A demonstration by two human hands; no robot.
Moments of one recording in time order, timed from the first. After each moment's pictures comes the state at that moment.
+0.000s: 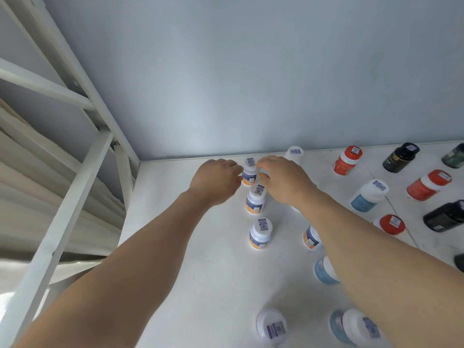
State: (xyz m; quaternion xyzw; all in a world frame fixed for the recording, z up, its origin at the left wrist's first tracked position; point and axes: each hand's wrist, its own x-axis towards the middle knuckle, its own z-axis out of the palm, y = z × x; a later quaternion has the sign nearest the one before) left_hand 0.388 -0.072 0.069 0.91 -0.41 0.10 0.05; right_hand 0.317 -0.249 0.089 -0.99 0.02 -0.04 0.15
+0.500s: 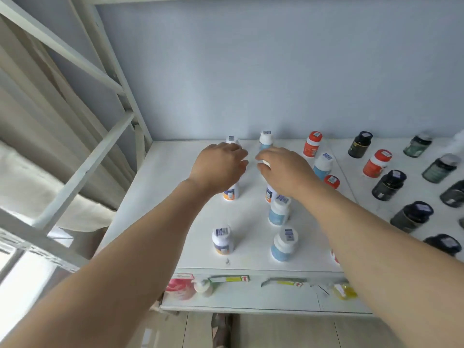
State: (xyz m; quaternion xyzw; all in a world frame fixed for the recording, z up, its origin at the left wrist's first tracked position) left_hand 0.199 -0.107 0.133 0.88 -0.38 0.27 0.07; right_hand 0.145 -0.282 0.137 -0.99 -0.04 -0.11 0.12
